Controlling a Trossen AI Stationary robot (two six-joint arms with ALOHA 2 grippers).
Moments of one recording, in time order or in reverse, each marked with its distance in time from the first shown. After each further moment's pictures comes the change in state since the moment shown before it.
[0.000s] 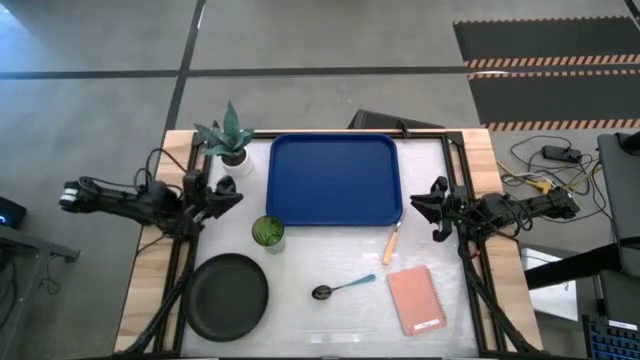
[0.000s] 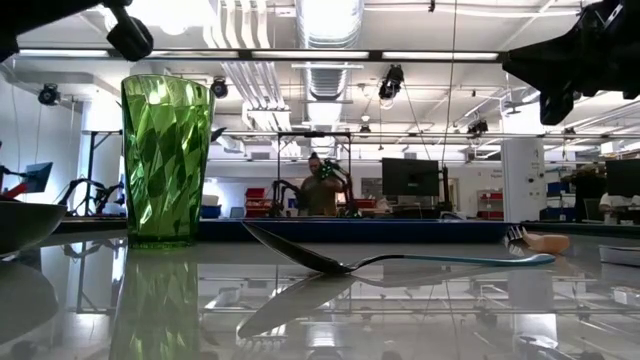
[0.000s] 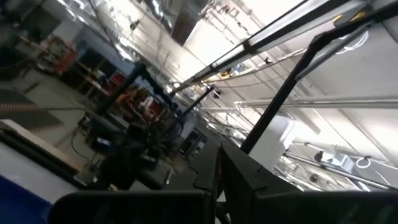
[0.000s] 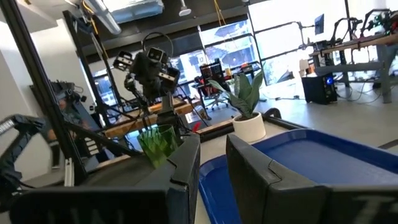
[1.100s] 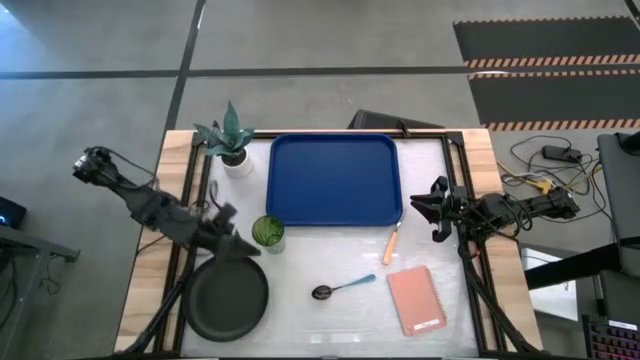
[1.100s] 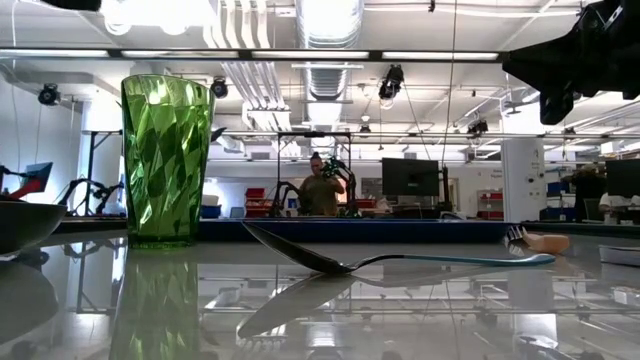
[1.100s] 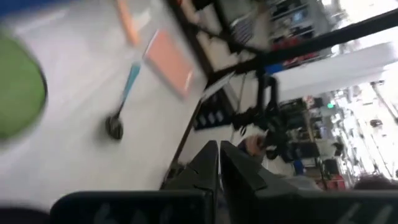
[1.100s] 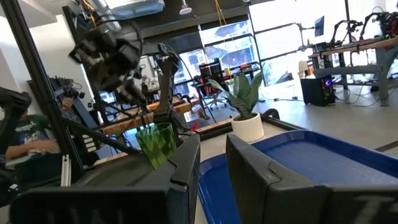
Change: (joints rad) left arm -0.420 0.400 0.617 -0.998 -0.153 -0.701; right arm 0.000 0.000 0.000 -0.005 -0.001 -0.016
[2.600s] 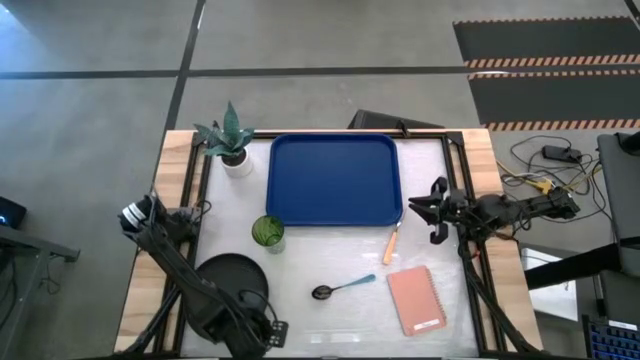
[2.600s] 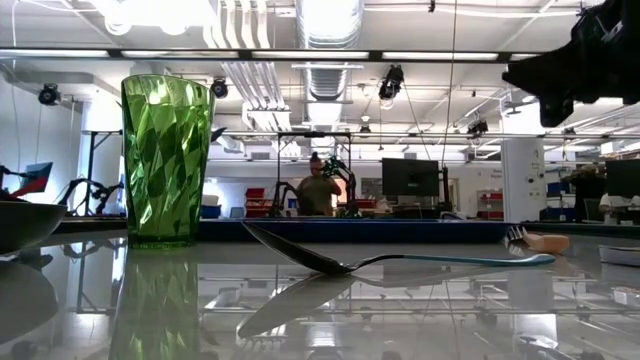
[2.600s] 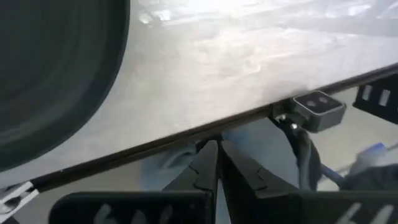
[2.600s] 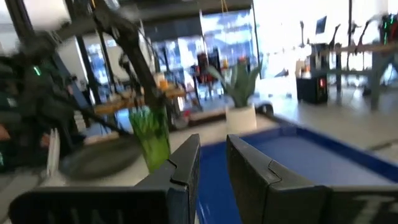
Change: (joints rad) left arm -0.260 0.936 0.613 -0.458 0.192 -0.879; right arm 0.000 0.000 0.000 -0.077 -0.007 -0.060
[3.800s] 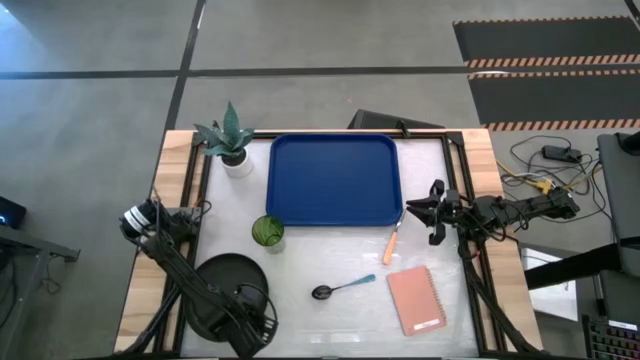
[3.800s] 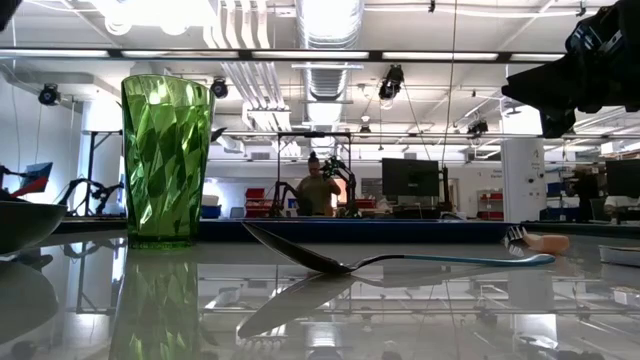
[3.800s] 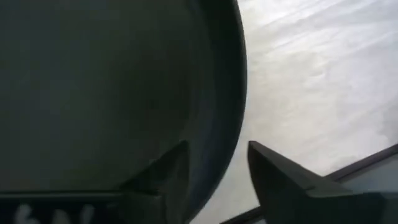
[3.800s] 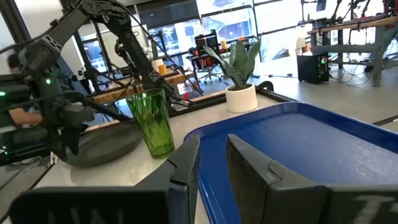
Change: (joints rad) left arm -0.015 0.005 -0.189 -0.022 0.028 0.195; right arm 0.000 0.000 0.000 -0.071 0.000 0.077
